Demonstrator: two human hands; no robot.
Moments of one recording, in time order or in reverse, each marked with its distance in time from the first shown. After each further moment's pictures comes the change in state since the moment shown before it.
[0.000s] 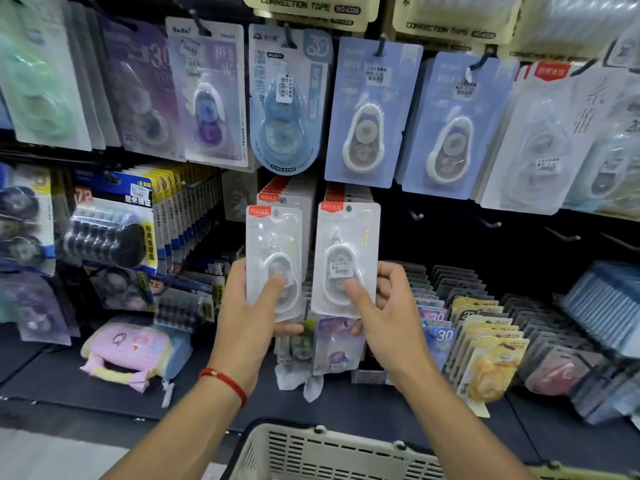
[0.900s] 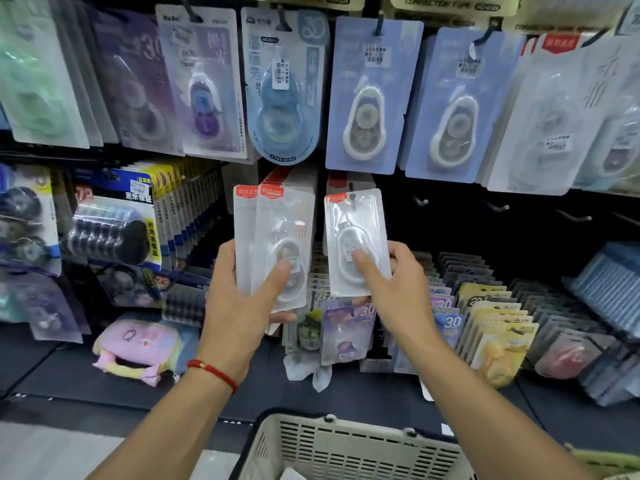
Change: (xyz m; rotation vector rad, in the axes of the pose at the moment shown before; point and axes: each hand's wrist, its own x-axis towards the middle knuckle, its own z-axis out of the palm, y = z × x) left_hand 0.000 0.016 -0.016 0.071 -0.062 0.117; right_hand 0.025 0.003 -0.001 -0.131 0.109 -0.003
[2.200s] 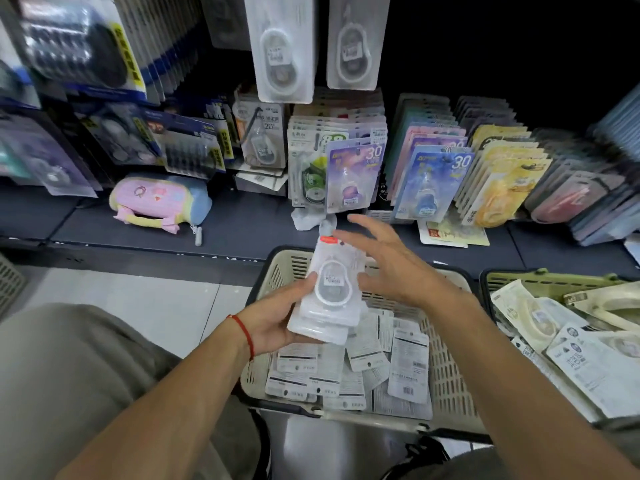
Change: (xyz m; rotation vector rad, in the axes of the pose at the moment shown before) left_hand -0.172 -0.137 -0.049 -0.272 -0.441 -1.219; right_hand -0.142 0.111 -0.040 -0.640 -0.802 -0.092
